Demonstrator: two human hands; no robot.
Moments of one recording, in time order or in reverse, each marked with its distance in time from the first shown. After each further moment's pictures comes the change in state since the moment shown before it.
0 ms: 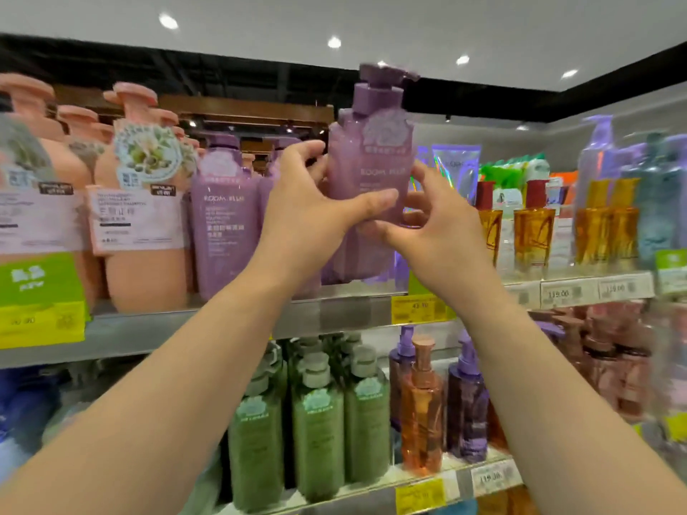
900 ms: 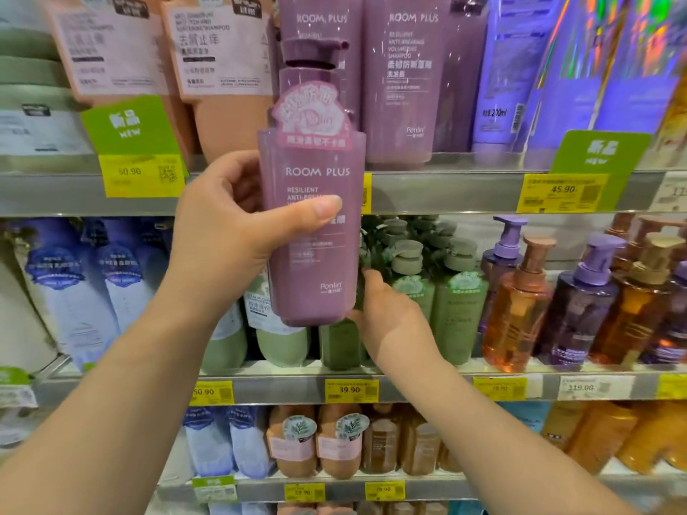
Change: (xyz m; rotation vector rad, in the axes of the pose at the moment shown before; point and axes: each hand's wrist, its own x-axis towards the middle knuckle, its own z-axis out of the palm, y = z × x) left_hand -0.130 -0.032 -0.139 0.167 0.138 -0.218; right_hand -0.176 0.074 0.176 -0.573 -0.634 0.309
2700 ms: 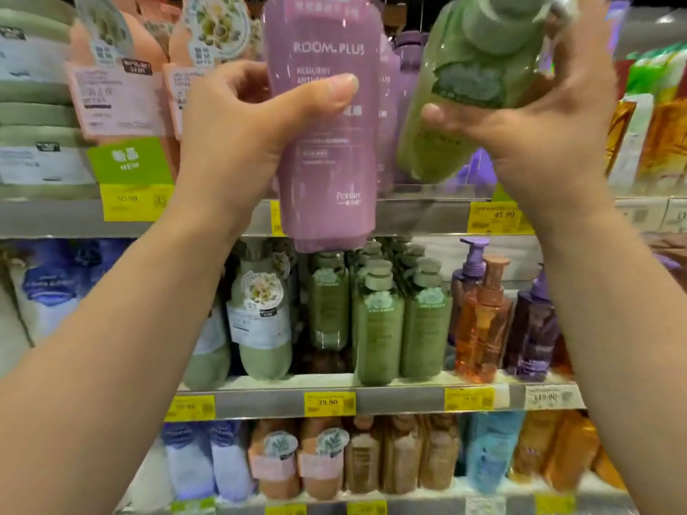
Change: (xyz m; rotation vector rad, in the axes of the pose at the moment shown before) left_hand 0.039 0.075 0.037 -0.041 -0.023 0.170; right_hand 0.025 0.017 -0.234 0.665 0.790 -0.731
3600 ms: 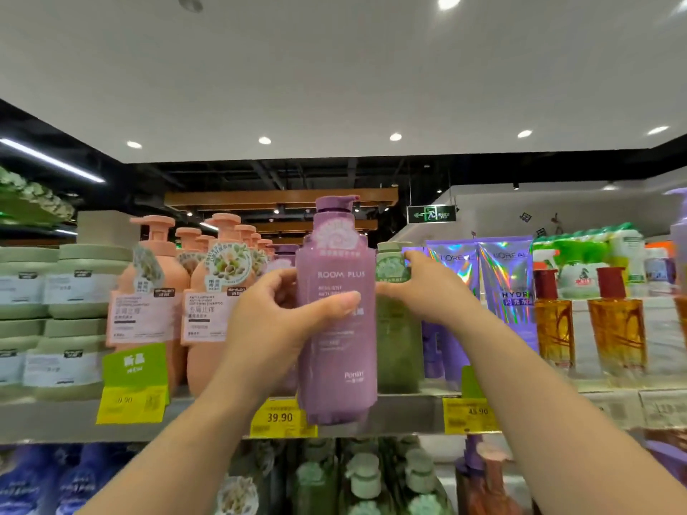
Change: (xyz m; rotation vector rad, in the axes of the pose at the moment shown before) left_hand 0.040 0.009 0.039 -0.045 -0.003 -0.051; right_hand 0.088 0.061 0.016 -0.600 -0.443 0.589
